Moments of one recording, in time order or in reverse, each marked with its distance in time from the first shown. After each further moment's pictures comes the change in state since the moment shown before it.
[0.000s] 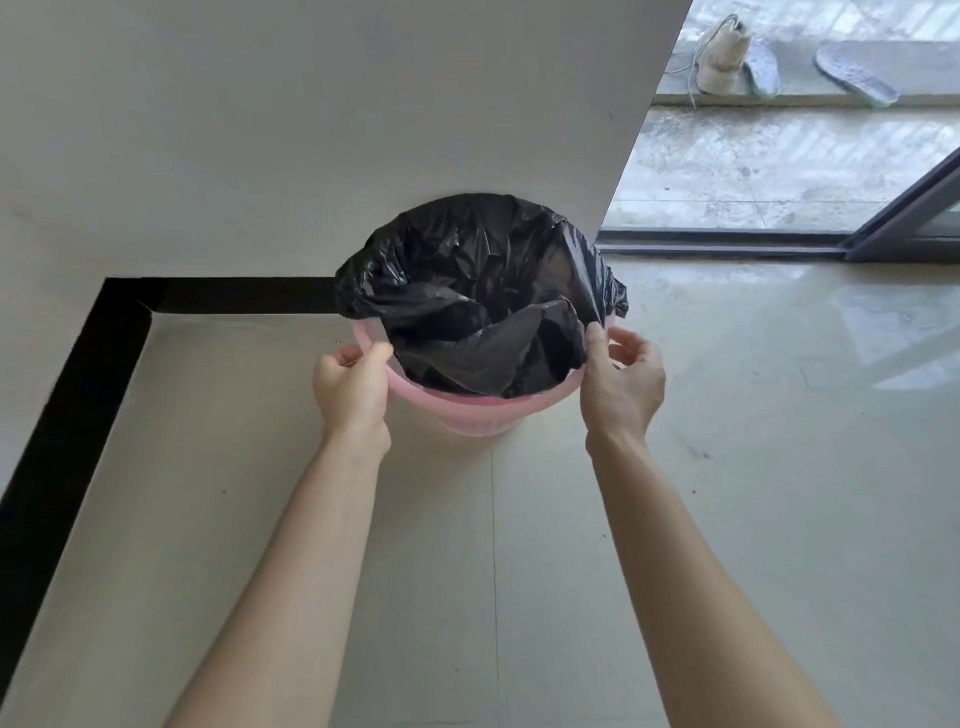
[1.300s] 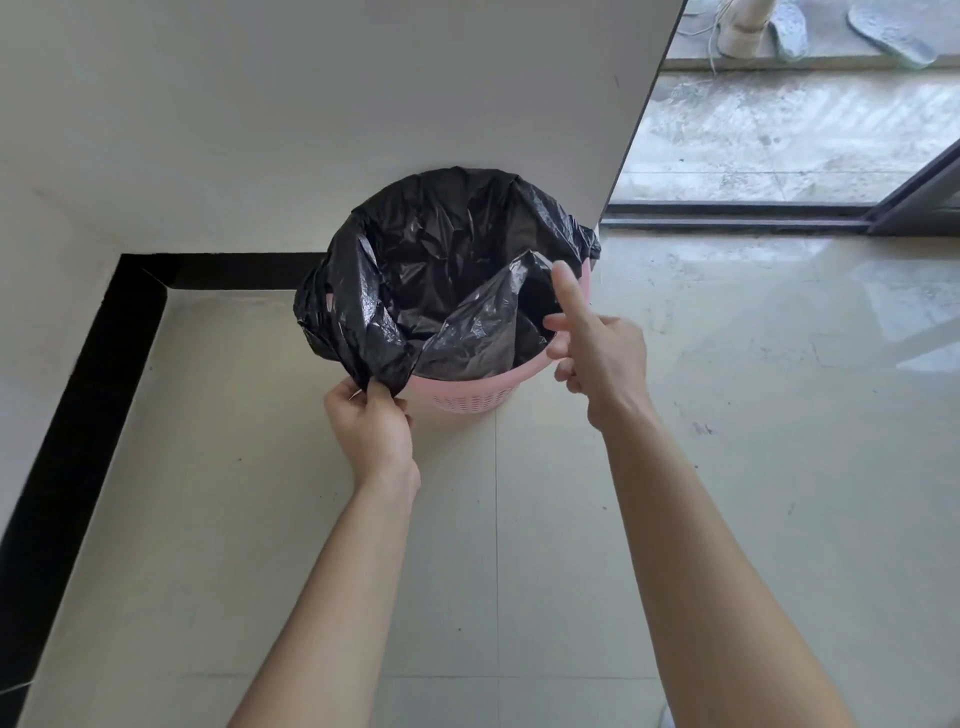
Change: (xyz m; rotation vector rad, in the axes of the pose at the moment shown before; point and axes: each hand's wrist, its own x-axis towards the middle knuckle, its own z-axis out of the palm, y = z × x) left_hand -0.058 -0.036 -0.012 -0.142 0.126 0.093; right_hand -0.016 -0.039 -0.011 -0.060 -0.433 0.243
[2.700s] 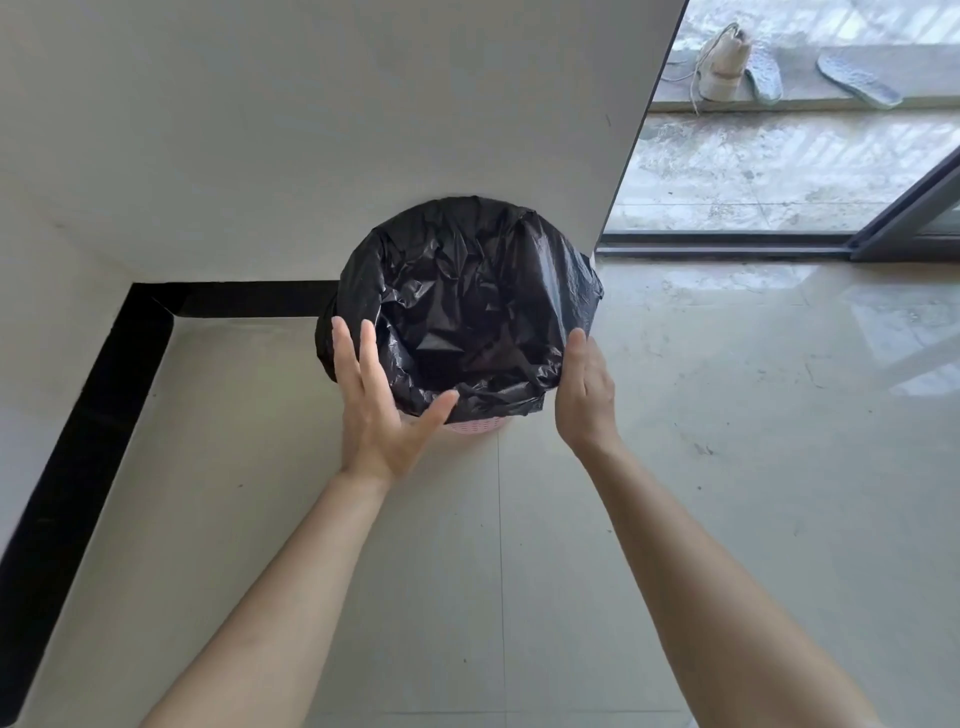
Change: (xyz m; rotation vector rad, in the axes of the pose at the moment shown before) left_hand 0.058 -0.017 -0.009 0.662 -0.453 0.881; right_hand 0.034 0.066 0.015 -0.178 0.031 -0.496
